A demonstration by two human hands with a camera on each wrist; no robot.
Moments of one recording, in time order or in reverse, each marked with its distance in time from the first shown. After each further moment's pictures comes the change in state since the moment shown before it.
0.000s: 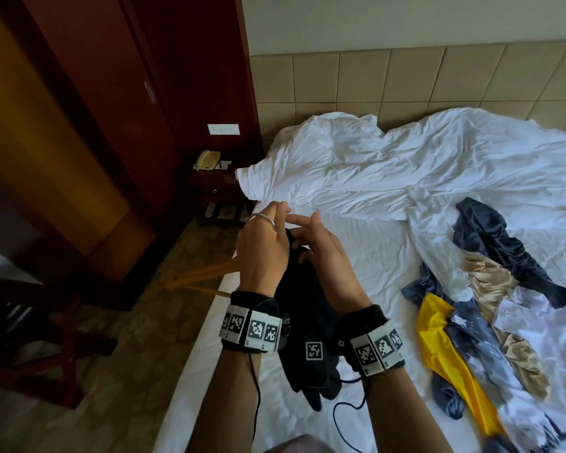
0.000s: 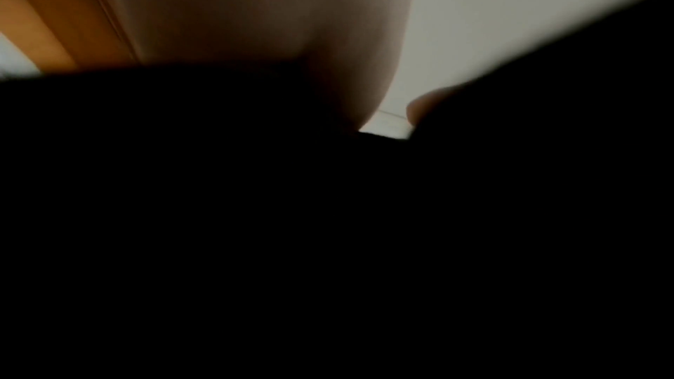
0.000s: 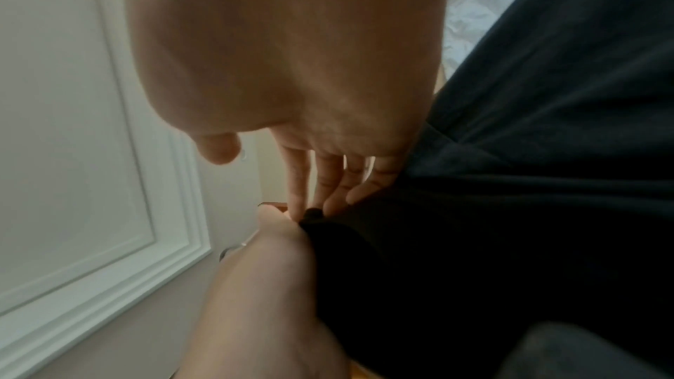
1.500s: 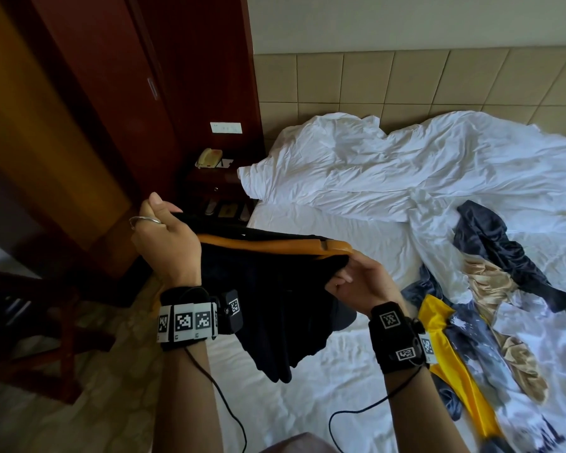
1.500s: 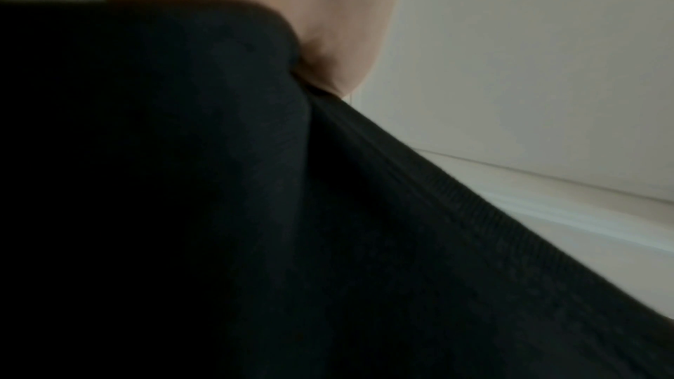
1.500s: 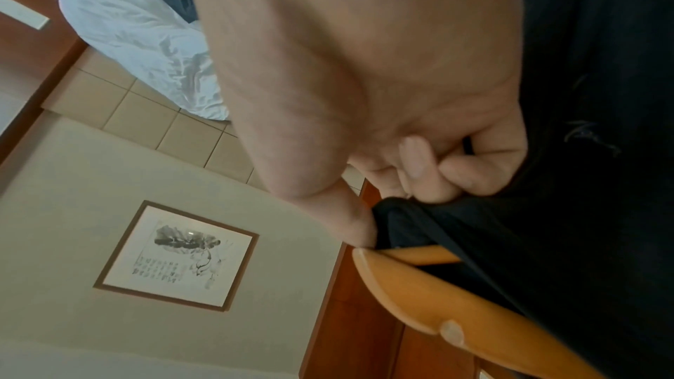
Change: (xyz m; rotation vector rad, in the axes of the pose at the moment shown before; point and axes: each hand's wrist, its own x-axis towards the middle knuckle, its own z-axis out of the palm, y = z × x) left_hand 0.019 -0.072 -0.082 -0.183 0.612 -0.347; right_hand -0.005 0.045 -0.072 0.977 -0.123 0.519
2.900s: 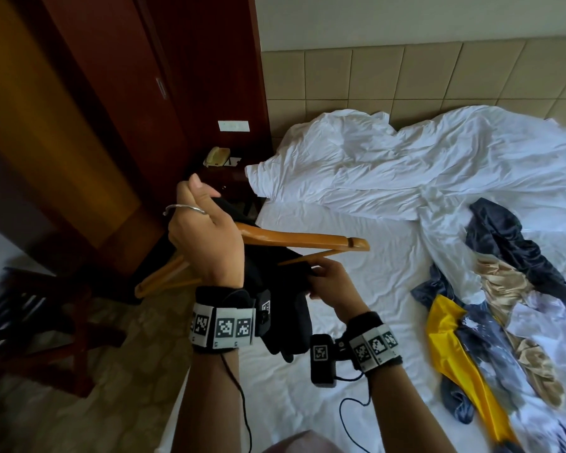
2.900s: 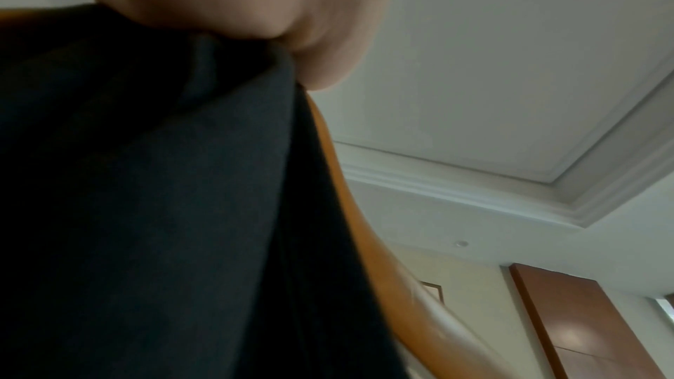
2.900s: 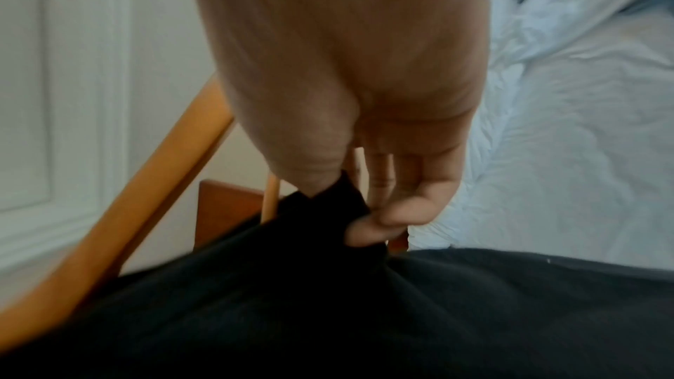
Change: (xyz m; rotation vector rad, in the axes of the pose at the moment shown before) left_hand -0.037 0.051 0.015 -0.056 0.076 0.267; right_hand 0.038 0.052 0.009 -1.128 0.370 -0.257
